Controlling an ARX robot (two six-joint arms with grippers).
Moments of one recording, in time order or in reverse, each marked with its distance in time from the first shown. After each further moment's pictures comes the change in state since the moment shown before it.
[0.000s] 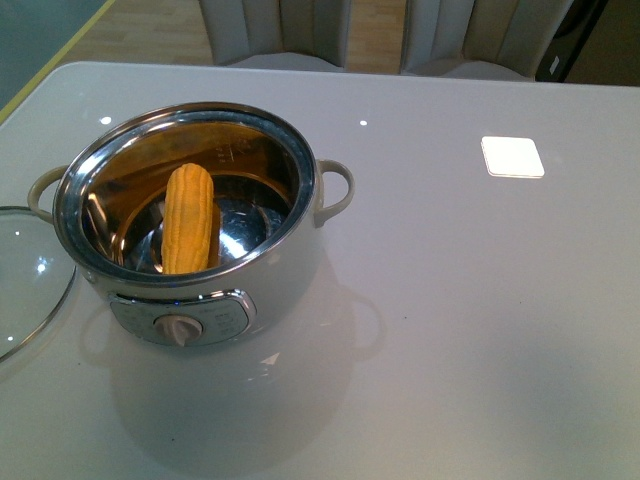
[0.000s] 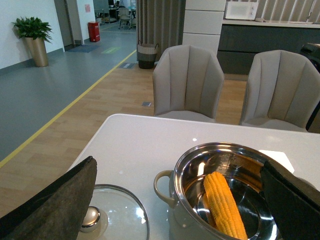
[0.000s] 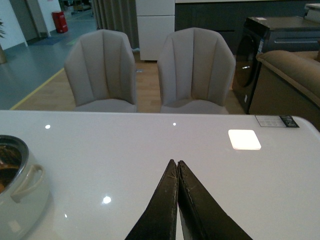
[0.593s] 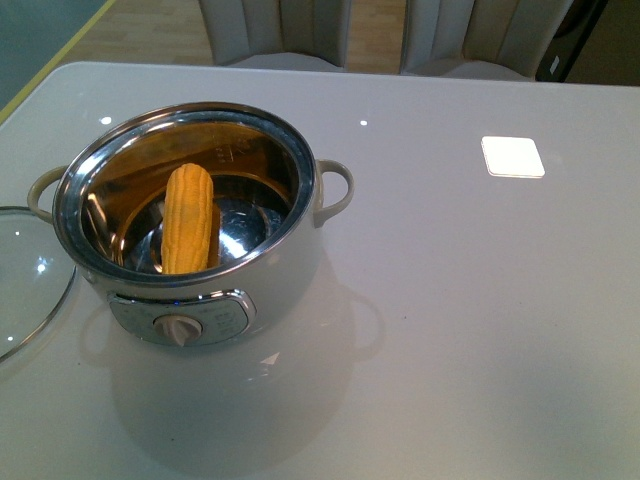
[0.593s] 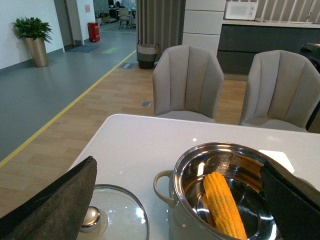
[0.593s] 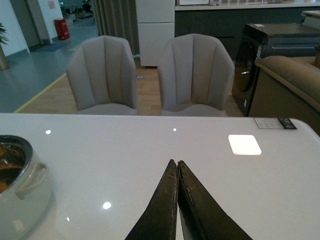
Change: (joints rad) left arm 0.000 0.000 0.000 0.000 0.000 0.000; right arm -0.001 -0.252 -0.026 -0.200 -0.002 0.000
